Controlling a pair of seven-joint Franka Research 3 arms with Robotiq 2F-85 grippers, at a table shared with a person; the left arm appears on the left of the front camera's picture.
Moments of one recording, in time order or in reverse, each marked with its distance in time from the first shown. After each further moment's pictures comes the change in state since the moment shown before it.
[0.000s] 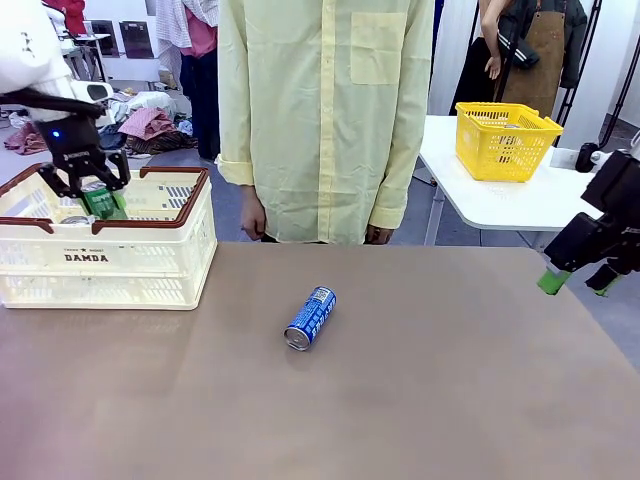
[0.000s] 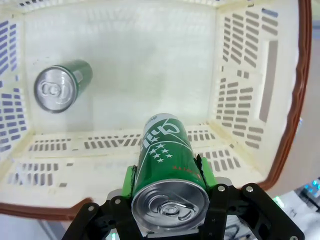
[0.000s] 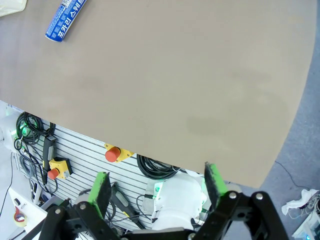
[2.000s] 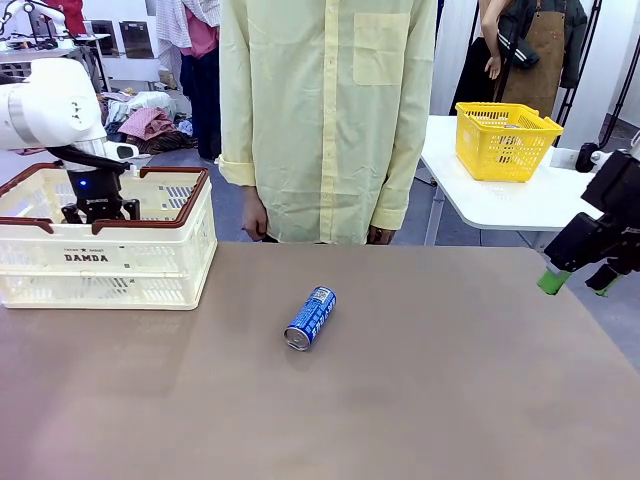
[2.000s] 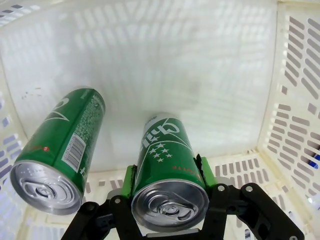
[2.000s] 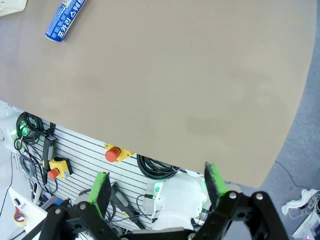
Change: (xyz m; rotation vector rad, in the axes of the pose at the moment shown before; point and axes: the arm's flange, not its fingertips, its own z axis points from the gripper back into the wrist) left arm 0.059 0.023 -0.103 0.113 0.148 -0.102; right arm 0.000 0.000 0.000 0.000 0.000 0.000
